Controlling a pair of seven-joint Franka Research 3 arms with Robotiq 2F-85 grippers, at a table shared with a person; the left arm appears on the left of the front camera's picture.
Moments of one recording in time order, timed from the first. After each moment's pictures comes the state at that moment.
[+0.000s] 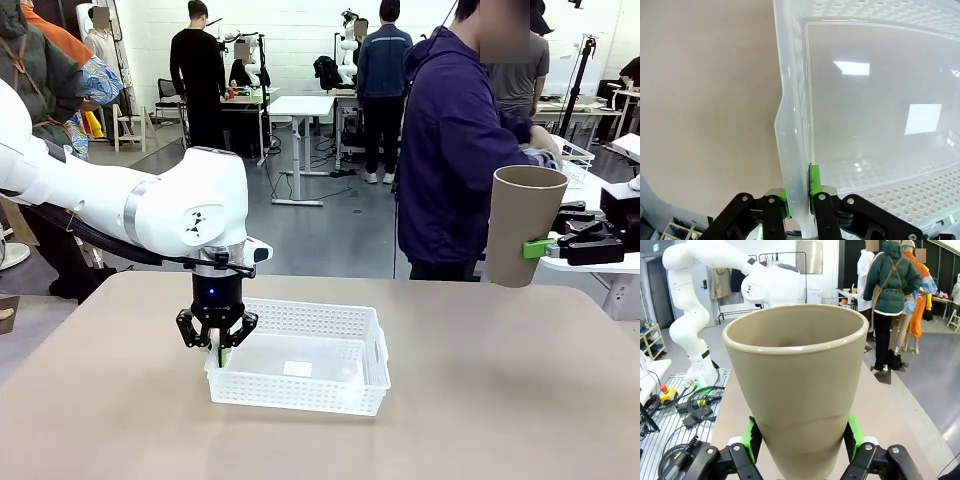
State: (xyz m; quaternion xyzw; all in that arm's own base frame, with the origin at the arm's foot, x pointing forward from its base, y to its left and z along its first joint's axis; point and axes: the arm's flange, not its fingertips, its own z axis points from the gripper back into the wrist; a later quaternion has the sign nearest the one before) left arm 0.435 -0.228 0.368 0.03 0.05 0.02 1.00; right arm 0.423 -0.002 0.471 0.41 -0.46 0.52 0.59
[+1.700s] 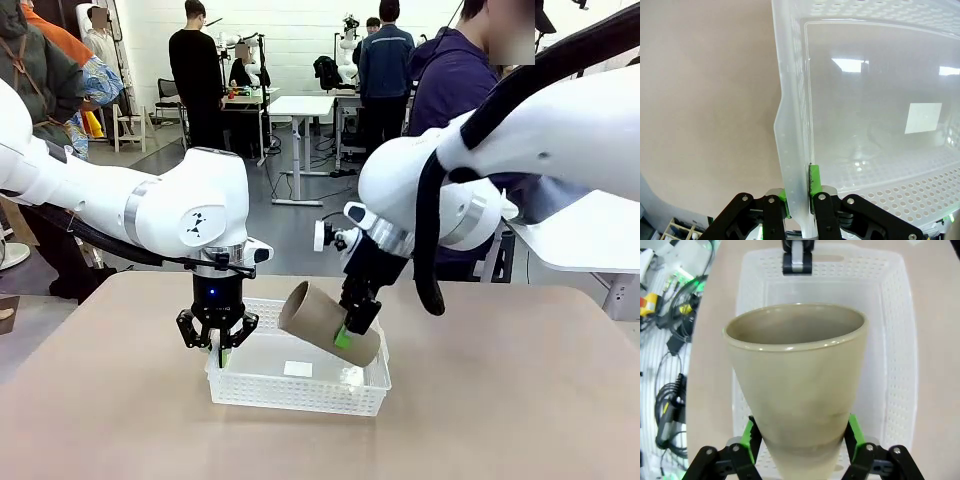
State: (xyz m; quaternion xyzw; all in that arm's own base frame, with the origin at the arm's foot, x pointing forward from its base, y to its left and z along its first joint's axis) left arm 0.434 -0.229 0.367 0.03 0.05 0.02 1.00; right arm 0.458 0.340 0.395 0.20 -0.11 0.70 0.68
